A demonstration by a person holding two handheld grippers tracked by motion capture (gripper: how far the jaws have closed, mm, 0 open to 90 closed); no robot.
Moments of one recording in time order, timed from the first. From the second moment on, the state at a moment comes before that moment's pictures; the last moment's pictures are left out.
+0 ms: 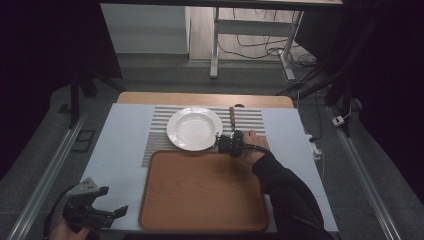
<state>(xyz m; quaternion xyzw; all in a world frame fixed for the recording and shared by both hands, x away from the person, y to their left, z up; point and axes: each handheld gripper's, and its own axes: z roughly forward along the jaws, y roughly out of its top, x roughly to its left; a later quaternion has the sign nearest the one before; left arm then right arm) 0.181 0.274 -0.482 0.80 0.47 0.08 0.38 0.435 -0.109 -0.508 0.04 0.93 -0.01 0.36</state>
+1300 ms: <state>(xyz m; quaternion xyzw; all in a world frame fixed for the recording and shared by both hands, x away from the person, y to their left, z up) 0.180 0.273 -0.482 0.80 0.46 0.08 0.38 0.404 -0.121 -0.496 0.00 0.89 -0.01 0.45</state>
